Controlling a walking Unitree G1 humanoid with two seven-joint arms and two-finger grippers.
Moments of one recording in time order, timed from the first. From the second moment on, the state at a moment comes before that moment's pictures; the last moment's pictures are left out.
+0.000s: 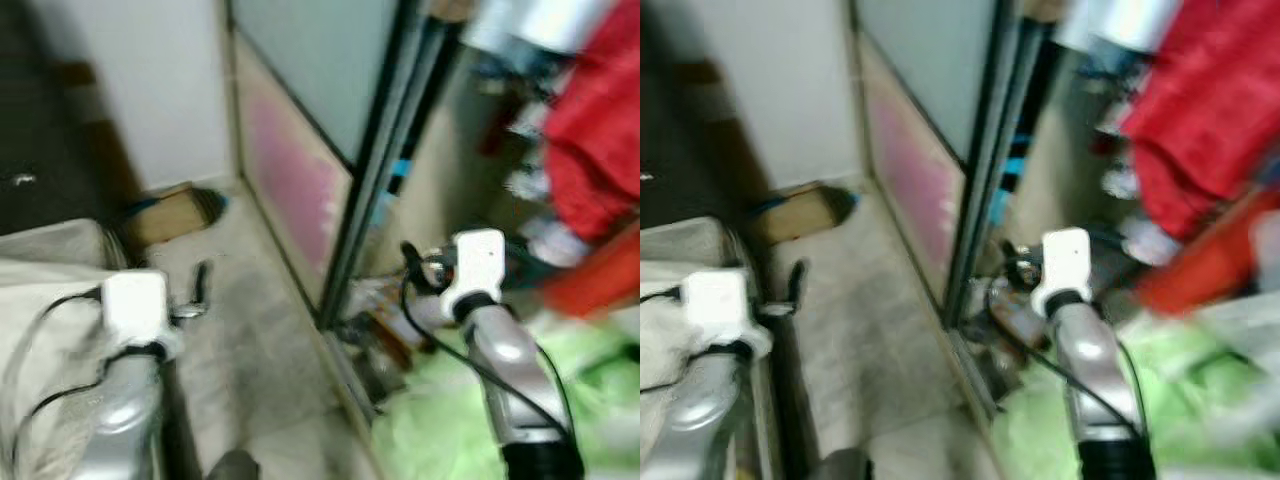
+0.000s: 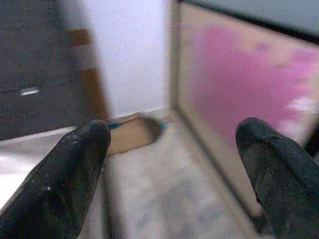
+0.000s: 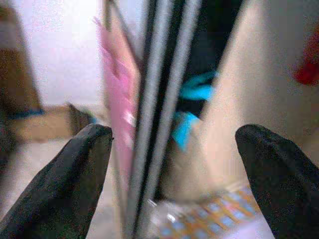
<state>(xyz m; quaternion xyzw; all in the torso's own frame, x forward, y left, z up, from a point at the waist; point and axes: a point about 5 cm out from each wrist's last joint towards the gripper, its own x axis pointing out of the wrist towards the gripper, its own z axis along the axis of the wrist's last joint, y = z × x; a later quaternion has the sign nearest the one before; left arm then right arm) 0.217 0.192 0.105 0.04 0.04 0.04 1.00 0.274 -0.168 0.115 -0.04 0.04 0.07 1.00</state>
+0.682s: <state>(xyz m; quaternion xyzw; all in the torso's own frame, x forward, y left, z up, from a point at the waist) 0.216 0.164 0.113 0.02 0.02 0.02 1.00 0.259 -0.177 0.106 -0.02 0.06 0.07 1.00</state>
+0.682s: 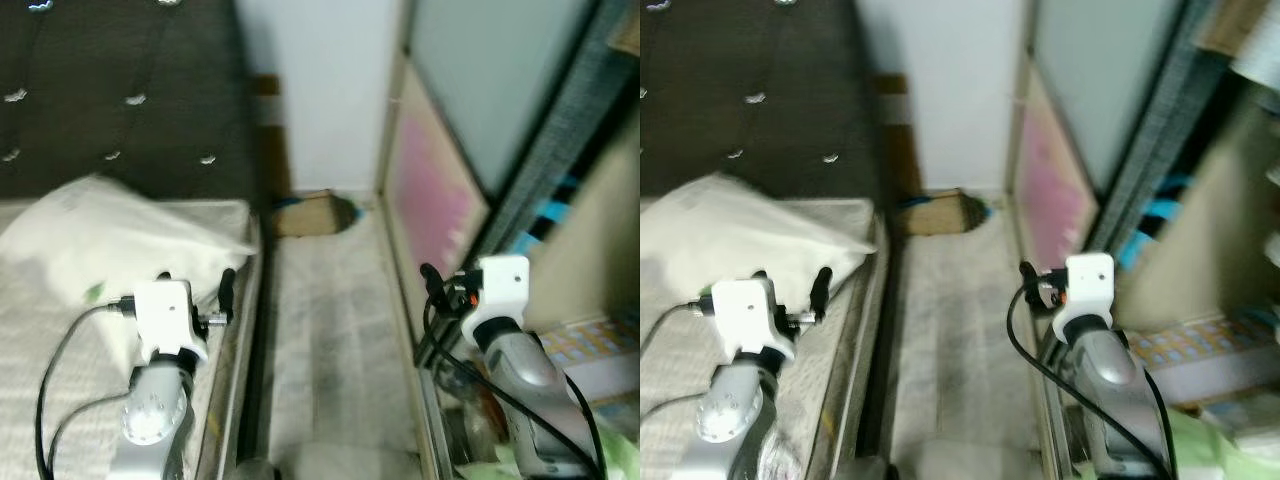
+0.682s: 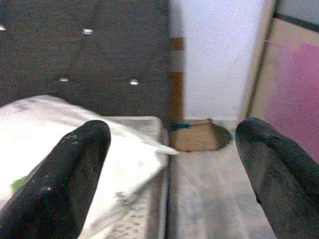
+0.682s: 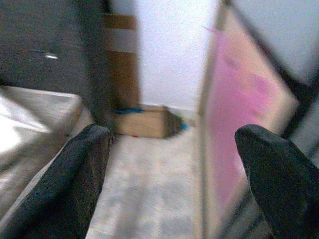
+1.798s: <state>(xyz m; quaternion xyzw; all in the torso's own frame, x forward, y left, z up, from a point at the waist) 0.214 0.162 0.116 0.00 0.02 0.02 1.00 0.276 -0.171 0.108 -0.02 0.05 0.08 1.00</state>
